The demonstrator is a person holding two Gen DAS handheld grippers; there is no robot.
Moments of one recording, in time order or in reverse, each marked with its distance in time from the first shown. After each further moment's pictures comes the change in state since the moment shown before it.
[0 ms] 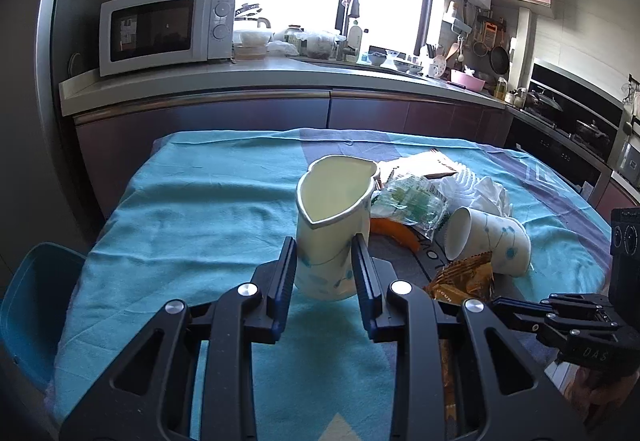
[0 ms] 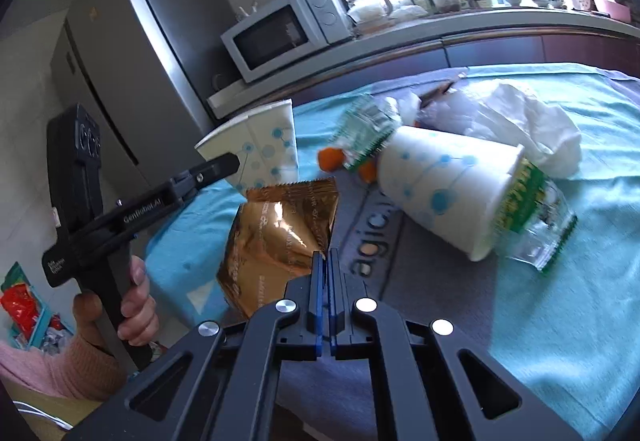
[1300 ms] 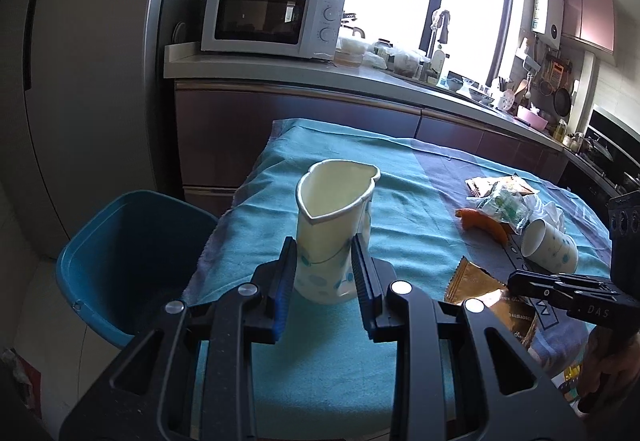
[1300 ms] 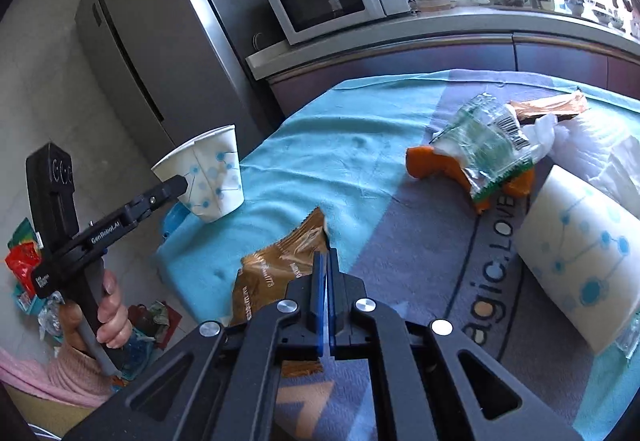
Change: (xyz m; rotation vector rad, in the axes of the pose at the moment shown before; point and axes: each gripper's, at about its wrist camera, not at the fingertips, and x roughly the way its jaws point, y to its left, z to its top) left arm -0.077 0.113 -0.037 -0.184 -0.032 0.195; right arm 0.063 0.043 0.024 -0.107 0.151 0.076
